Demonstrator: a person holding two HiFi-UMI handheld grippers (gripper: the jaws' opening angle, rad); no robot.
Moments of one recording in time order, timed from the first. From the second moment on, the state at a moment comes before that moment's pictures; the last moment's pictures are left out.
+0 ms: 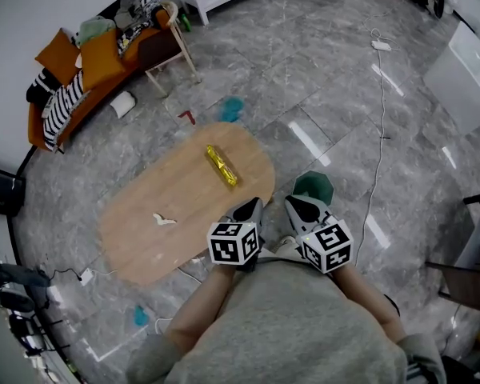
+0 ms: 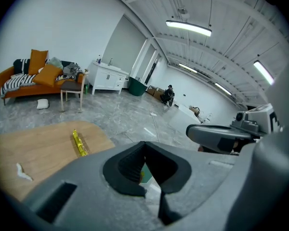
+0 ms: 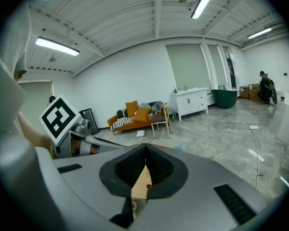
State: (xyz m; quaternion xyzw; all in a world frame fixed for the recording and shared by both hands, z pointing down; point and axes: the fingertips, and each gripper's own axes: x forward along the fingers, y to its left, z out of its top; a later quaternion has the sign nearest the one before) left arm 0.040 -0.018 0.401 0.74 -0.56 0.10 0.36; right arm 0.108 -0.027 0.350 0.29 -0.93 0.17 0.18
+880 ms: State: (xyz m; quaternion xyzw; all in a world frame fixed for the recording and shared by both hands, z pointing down) left arm -0.119 0.028 0.393 0.66 -0.65 0.05 0.38; right arm -0.046 -0.002 0.339 0.19 -0.95 0.14 0.20
